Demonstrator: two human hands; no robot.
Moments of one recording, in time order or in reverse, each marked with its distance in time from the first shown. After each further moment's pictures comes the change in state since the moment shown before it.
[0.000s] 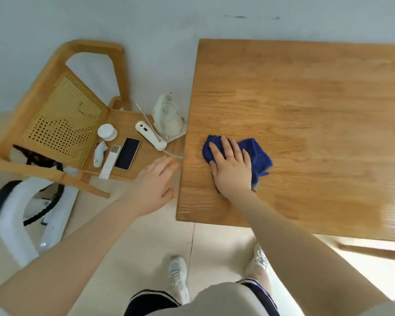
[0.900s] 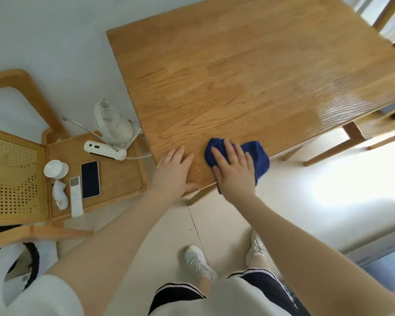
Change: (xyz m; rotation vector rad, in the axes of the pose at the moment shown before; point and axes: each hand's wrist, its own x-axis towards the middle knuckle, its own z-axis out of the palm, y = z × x) left_hand 0.007 0.041 0.027 0.237 -0.231 0.269; right_hand -0.134 -0.037 0.030 0.075 0.214 0.496
